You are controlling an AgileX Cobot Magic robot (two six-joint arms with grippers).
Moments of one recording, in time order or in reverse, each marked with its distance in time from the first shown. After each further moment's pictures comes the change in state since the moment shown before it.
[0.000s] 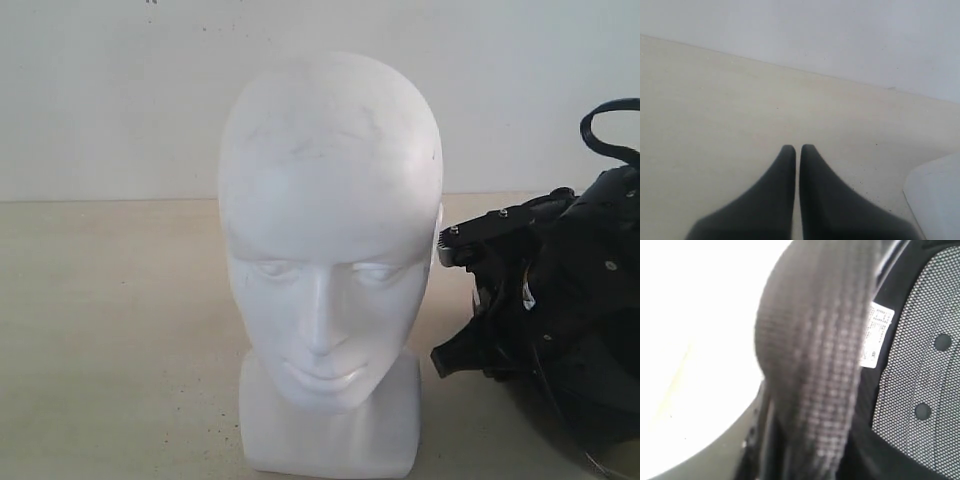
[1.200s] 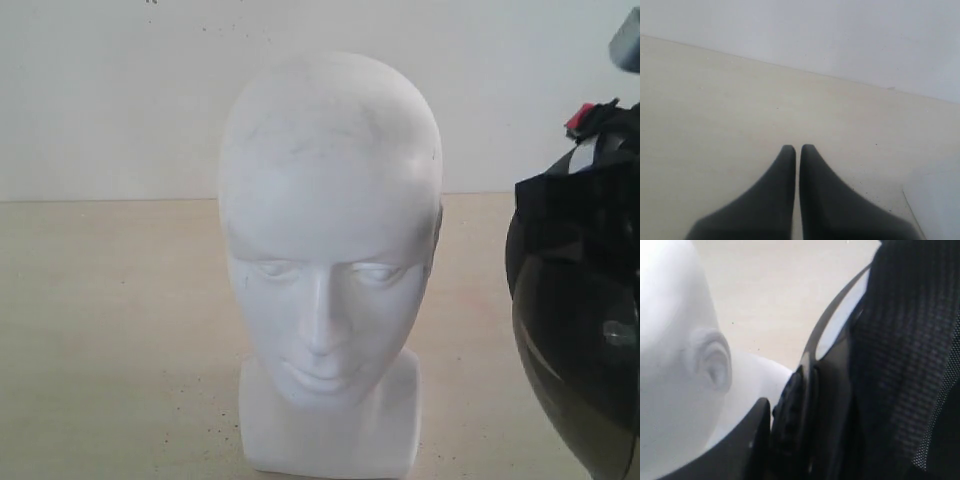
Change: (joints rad) left arm 0.000 0.000 0.000 0.000 0.000 0.000; right arm 0.000 -0.644 0.020 0.275 0.108 0.040
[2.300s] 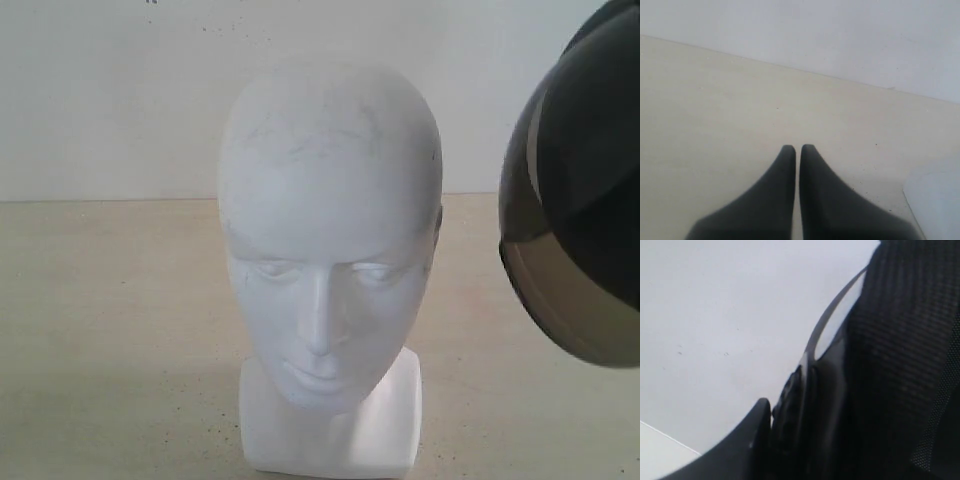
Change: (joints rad) left arm 0.000 0.000 0.000 0.000 0.000 0.000; right arm 0.090 -0.202 0.002 -0.840 -0.275 1.238
